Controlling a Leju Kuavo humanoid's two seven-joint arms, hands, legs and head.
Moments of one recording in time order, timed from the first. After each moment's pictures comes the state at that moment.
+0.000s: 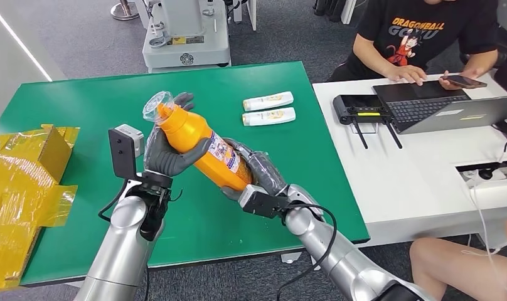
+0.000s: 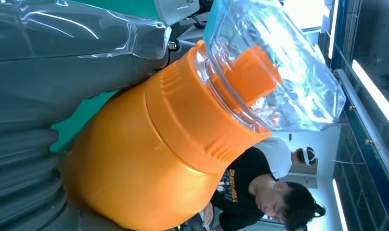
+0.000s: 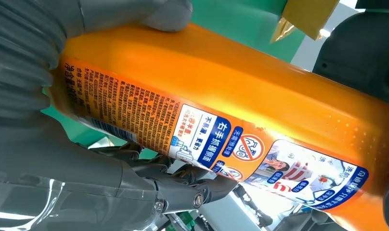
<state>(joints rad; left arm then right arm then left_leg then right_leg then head) -0.54 -0.25 -0.48 -1.15 0.09 -0.08 -0.35 -0.49 0.02 0.50 -0.80 0.36 -0.12 -0.57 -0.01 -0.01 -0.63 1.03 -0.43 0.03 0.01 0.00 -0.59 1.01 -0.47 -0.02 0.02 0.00</state>
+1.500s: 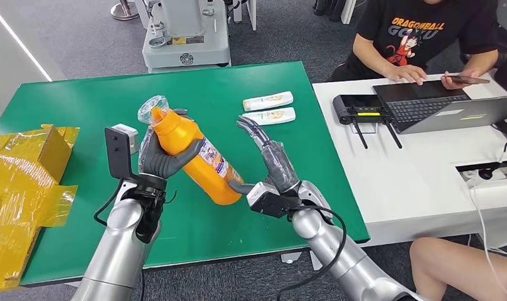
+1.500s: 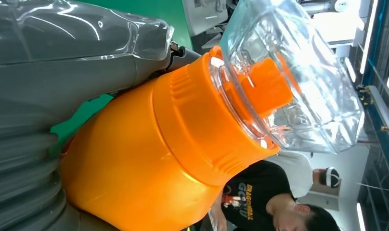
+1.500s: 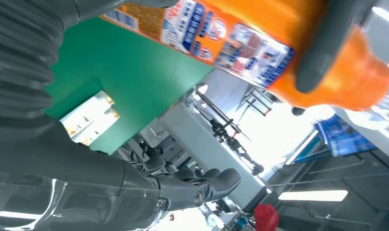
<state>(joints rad) -0.53 -0.22 -0.47 -1.13 0.14 -0.02 -0.32 -0.42 -0.01 0.44 -1.02 0.39 -0.25 -0.50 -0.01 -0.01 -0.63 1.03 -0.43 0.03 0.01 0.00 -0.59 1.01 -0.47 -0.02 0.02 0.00</state>
